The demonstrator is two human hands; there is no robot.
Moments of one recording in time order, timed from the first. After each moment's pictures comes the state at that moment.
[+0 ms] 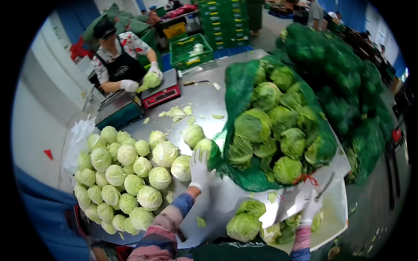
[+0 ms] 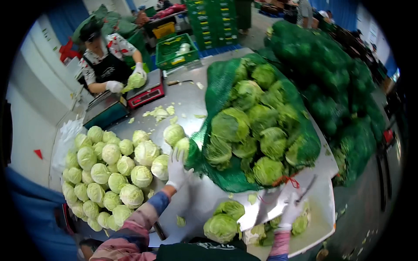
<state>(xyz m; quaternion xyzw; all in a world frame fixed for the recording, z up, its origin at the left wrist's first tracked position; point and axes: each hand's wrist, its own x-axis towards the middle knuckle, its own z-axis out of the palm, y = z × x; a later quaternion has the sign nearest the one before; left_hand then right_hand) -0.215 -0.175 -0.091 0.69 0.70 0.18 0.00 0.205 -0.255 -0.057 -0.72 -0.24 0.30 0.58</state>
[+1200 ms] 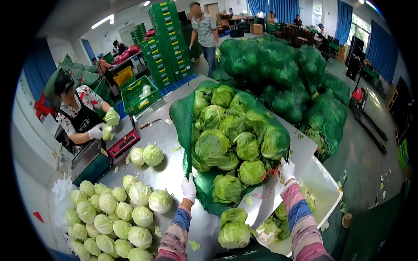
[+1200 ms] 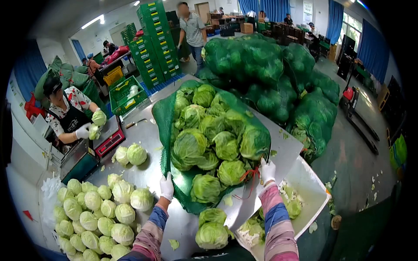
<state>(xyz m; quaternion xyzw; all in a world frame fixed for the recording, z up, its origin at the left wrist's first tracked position) -0.153 -0.129 -0.121 0.49 0.64 0.50 0.32 0.281 -0.159 -0.140 -0.67 -0.27 0.32 0.61</state>
